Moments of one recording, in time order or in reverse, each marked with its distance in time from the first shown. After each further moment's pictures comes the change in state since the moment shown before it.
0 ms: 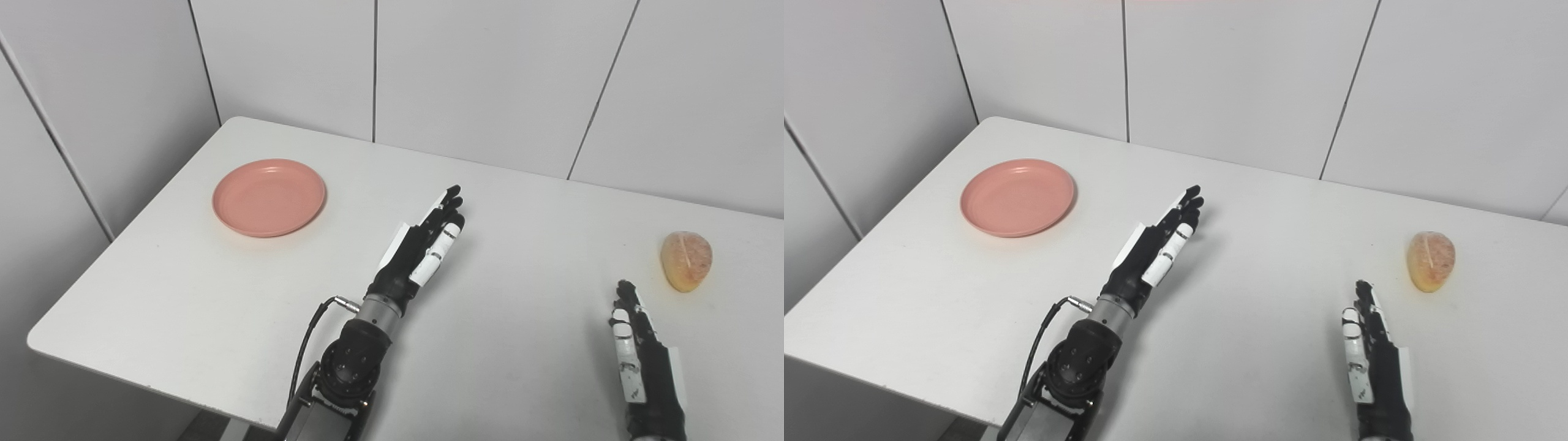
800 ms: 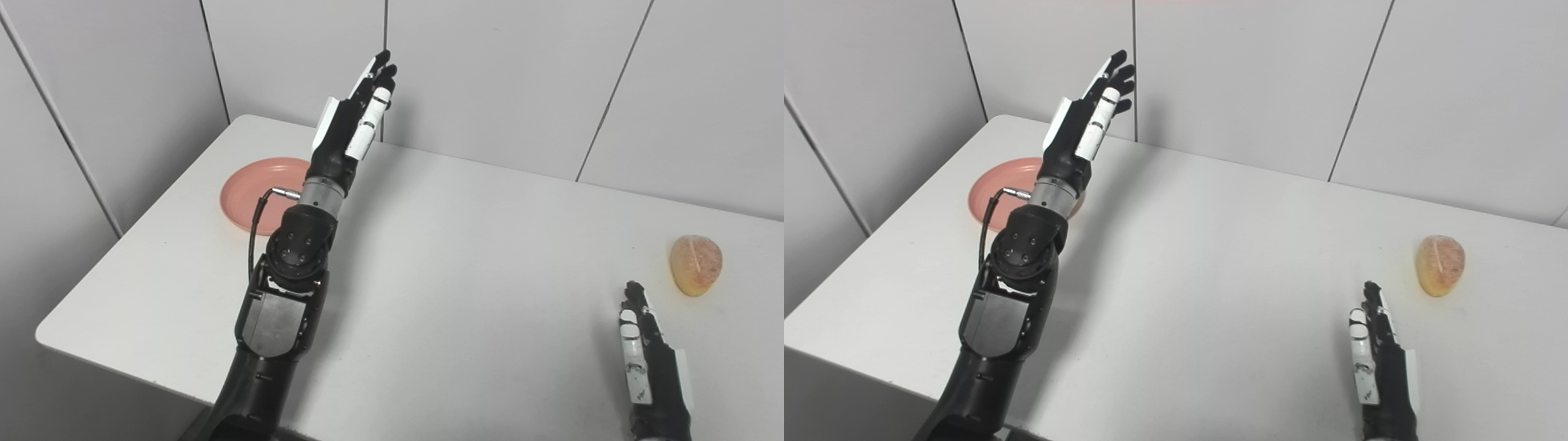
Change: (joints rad) left arm -0.237 0.180 0.254 -0.030 -0.099 0.092 0.014; right arm -0.006 0.001 0.000 0.005 0.010 0.000 0.001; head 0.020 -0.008
